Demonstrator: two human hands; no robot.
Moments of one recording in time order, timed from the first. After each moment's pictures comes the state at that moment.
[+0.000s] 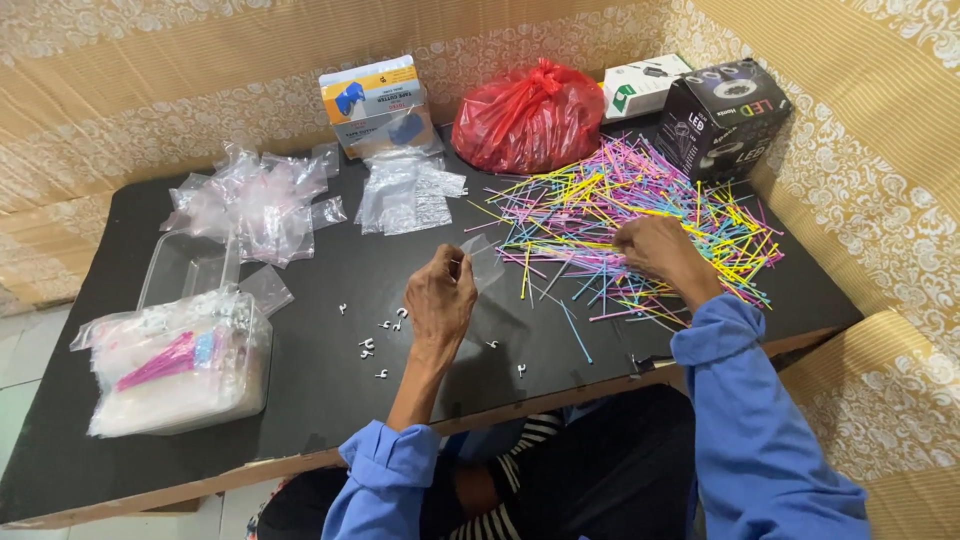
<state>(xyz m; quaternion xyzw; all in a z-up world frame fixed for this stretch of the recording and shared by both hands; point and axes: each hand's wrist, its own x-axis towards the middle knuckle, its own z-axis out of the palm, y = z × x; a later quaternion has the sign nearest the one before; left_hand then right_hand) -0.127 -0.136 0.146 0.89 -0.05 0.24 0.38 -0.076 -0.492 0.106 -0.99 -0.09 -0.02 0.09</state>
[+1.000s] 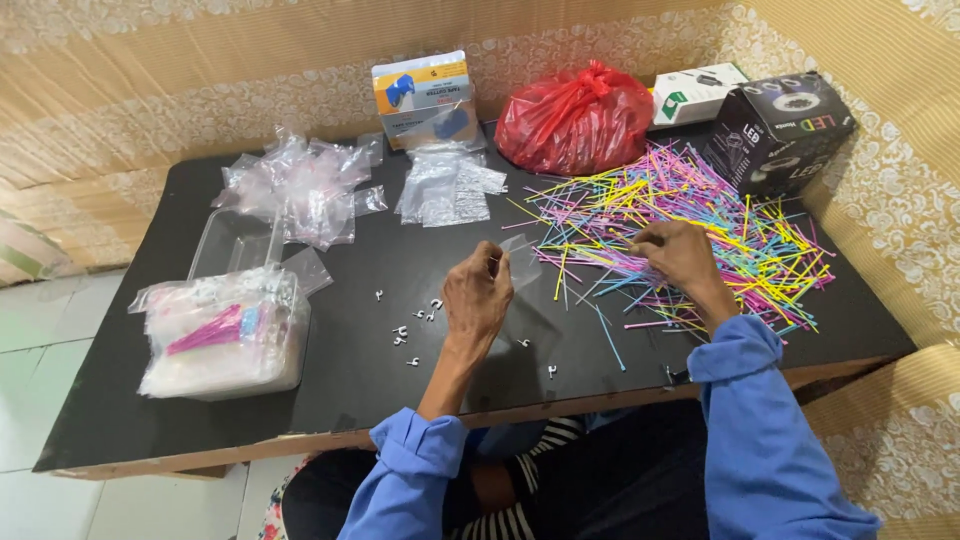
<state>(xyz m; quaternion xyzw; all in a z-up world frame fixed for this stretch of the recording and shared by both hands) -0.127 -0.132 0.142 0.88 -0.05 0.24 0.40 -0.068 -0.462 0.087 -0.96 -0.03 -0.12 0.27</state>
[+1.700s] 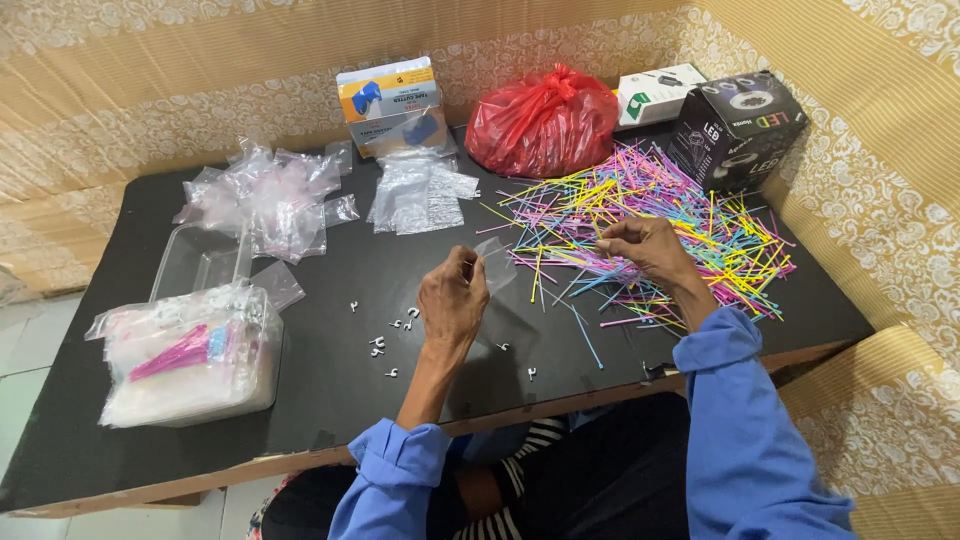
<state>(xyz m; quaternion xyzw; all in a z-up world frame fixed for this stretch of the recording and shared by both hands) -0.125 -0.132 0.141 0.88 -0.06 0.24 0.40 -0.095 -0.442 0.125 -0.77 -0.07 -0.07 0.62</state>
